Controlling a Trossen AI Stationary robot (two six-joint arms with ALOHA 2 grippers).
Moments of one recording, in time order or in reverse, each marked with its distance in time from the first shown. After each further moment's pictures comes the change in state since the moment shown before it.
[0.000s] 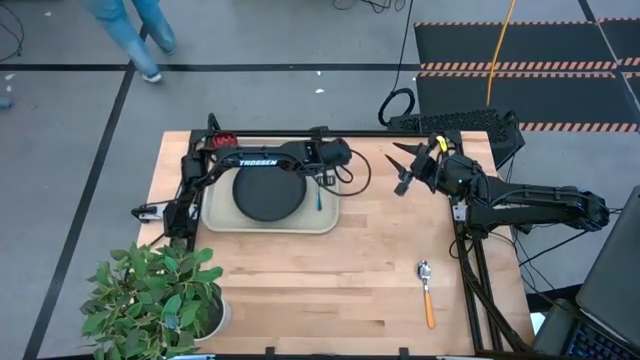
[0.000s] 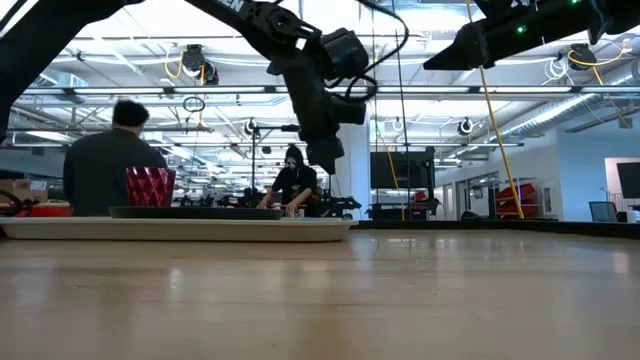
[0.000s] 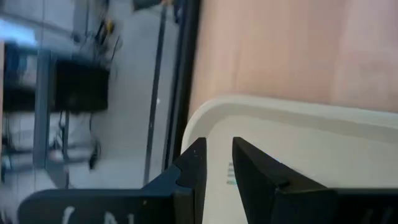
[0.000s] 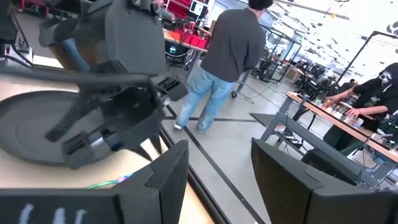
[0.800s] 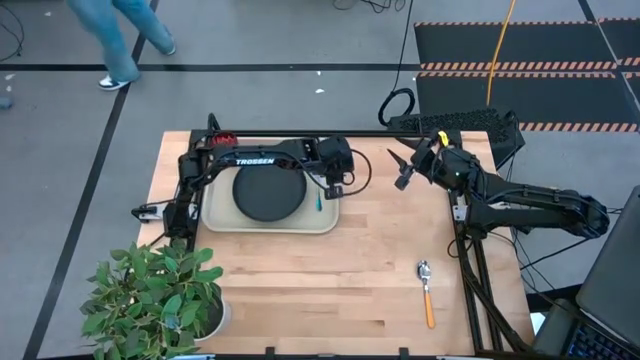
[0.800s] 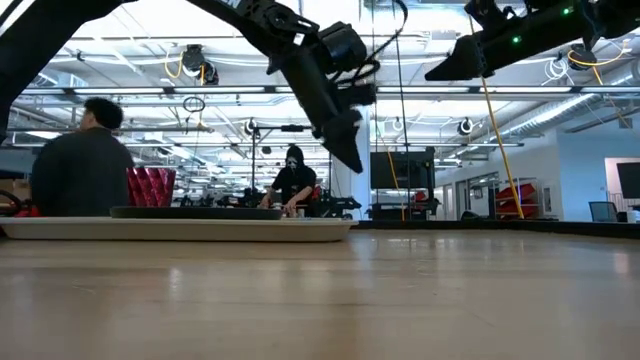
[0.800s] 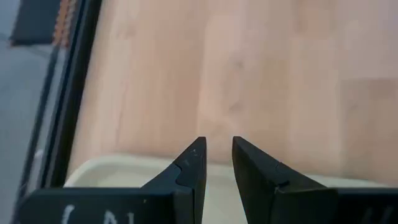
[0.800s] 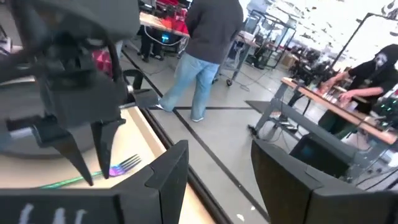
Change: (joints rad) left arm 0.007 -0.023 -0.001 0.038 0.495 -0.118; right arm -0.115 0.008 0.000 -0.030 -0.072 0.035
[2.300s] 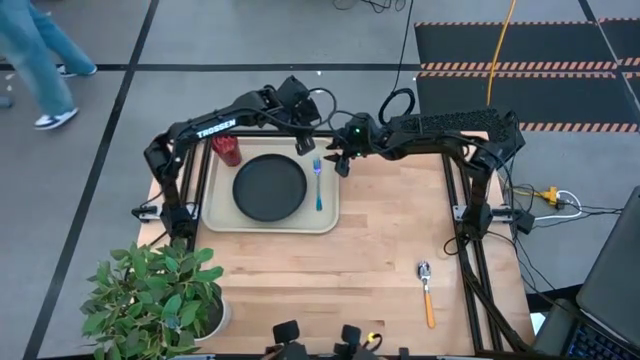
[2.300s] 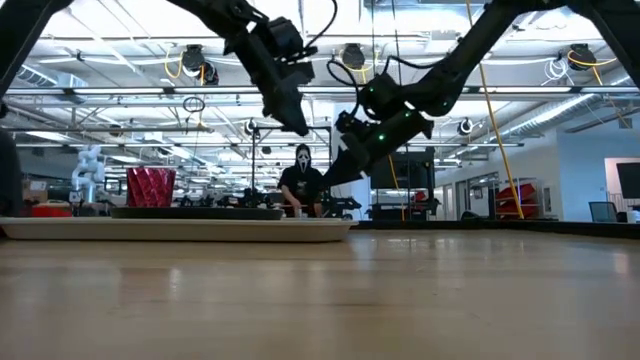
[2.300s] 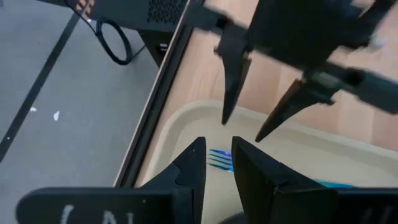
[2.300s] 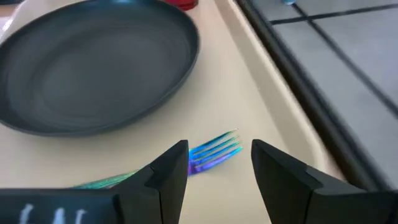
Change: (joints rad) left arm 0.313 -0.224 0.000 -0.200 0.193 -0.013; right arm -0.254 1.147 0.621 0.026 -0.697 0.133
